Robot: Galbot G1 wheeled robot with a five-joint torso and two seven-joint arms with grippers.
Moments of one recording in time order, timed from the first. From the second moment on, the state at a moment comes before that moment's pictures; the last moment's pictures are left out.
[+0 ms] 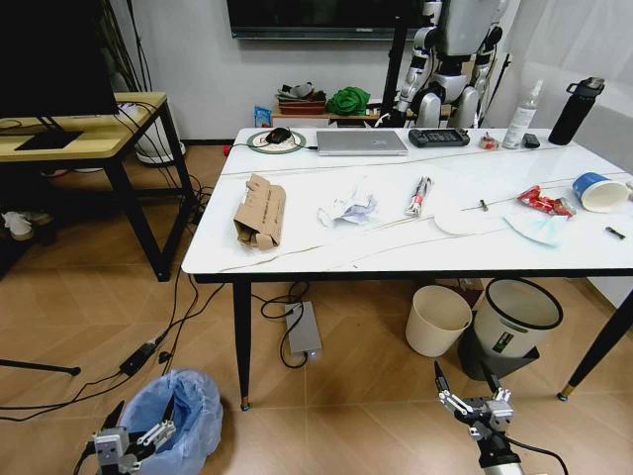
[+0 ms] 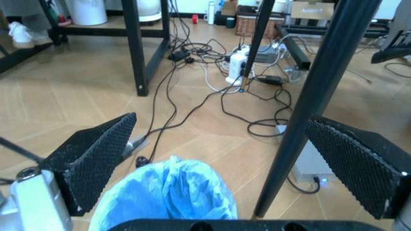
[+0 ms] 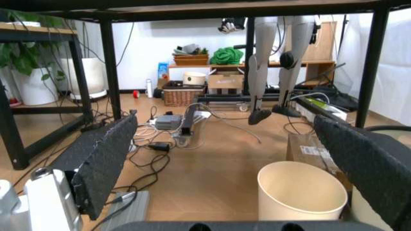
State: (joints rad) left arm 1.93 -1.39 -0.82 -1.89 -0.37 -0.28 0.12; right arm -1.72 1.40 0.68 1.71 0.31 0.56 -0.27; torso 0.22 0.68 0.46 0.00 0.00
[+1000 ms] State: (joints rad) left arm 1.95 -1.46 -0.81 -1.85 -0.33 -0.31 0.13; right arm -1.73 1.40 0.64 1.75 0.28 0.56 -0.27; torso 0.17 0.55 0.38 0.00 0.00
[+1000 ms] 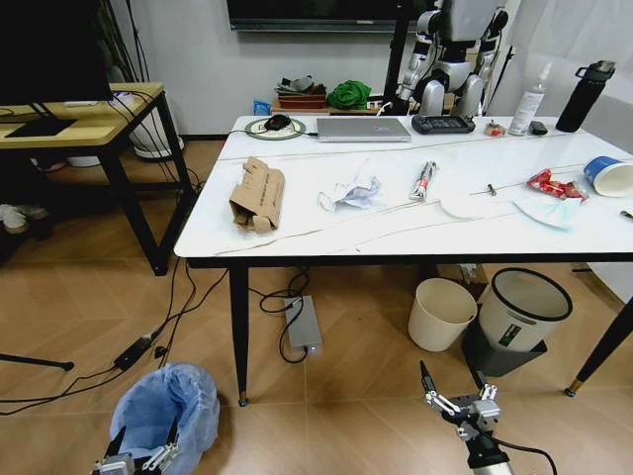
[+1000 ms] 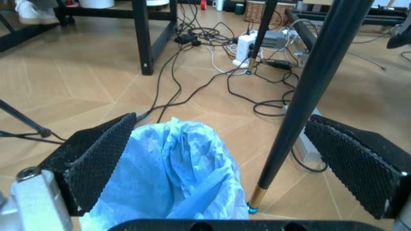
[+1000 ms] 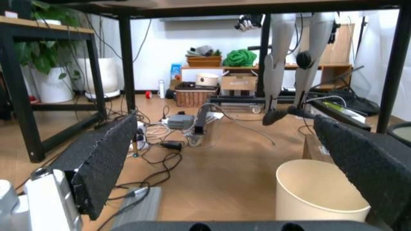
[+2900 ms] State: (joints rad) left arm 1.89 -1.30 -0.90 -1.72 -0.44 -0.27 0.16; right arm -1.71 1.50 0.63 1.70 0.23 0.58 -0.27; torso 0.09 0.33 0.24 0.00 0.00
